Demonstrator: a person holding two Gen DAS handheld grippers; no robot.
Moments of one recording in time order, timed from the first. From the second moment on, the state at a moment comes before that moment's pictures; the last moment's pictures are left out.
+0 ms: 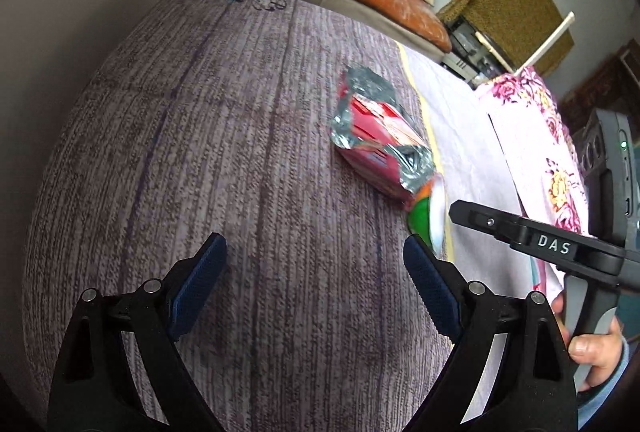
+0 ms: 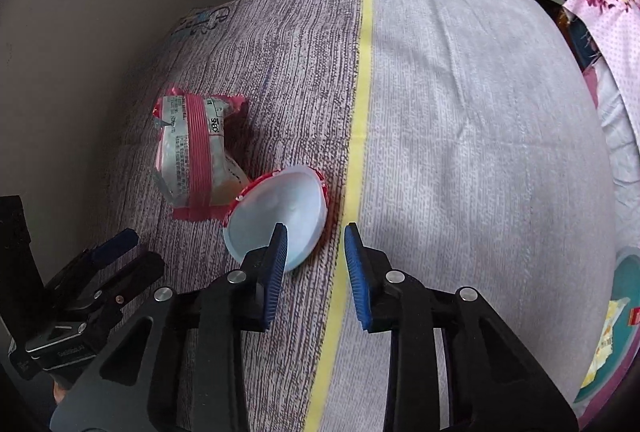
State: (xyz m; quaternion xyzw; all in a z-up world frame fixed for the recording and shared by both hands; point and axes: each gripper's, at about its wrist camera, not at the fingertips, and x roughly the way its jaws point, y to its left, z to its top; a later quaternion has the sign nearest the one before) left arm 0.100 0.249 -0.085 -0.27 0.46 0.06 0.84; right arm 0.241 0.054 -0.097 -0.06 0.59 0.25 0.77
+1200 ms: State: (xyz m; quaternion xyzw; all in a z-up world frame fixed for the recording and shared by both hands) left arm 0.178 0.196 -0.072 -0.23 0.46 0.06 0.85; right arm 0.249 -0.025 -0.071 -0.04 0.55 0.21 0.81
